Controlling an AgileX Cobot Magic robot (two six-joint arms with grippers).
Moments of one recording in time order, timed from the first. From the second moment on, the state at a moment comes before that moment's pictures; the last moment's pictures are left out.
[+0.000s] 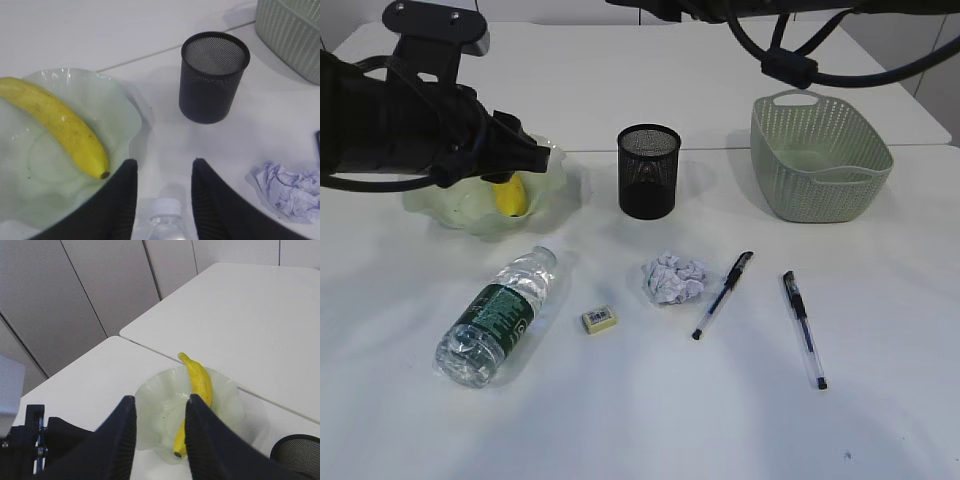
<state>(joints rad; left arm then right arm) -0.51 1.61 -0.99 -1.84 -0.17 1.73 0.35 1.73 -1.44 1.43 0.49 -1.33</state>
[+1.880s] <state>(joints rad) -0.51 1.61 -0.89 -1.81 0.01 1.54 0.19 1.69 -1.36 0.04 0.73 0.10</state>
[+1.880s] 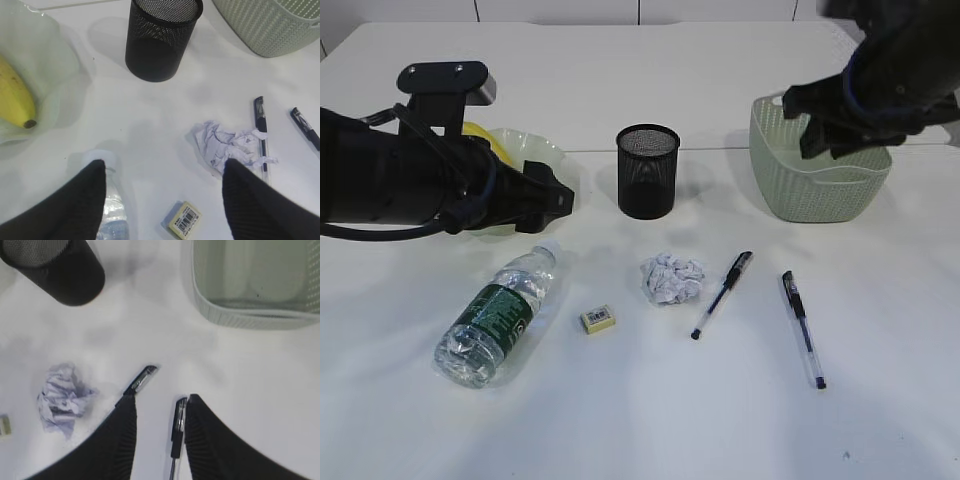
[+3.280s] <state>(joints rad) -0.47 1.71 -0.81 -1.73 0.03 1.54 0.19 1.61 -1.30 0.02 0.77 0.10</state>
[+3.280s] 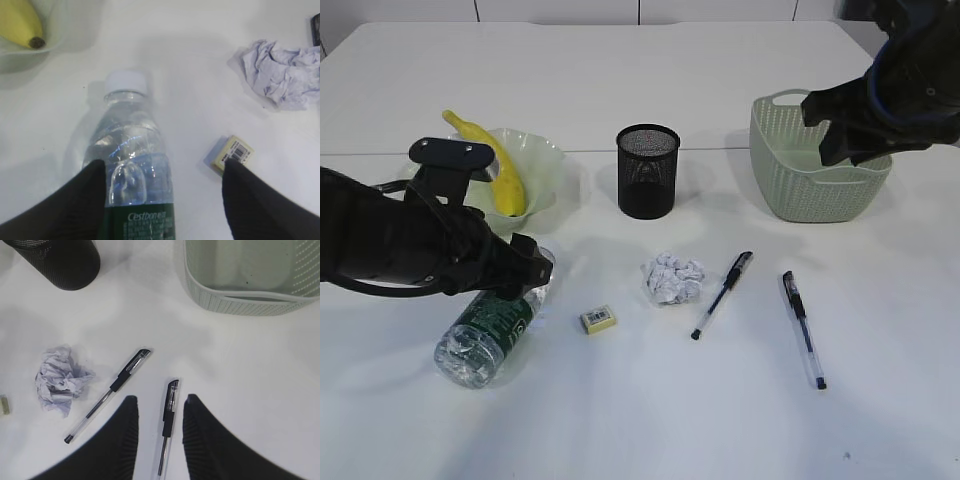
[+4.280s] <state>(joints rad) -0.29 1.73 -0.85 -1.16 0.37 1.08 0.19 1.61 -1.30 0.02 0.78 0.09</state>
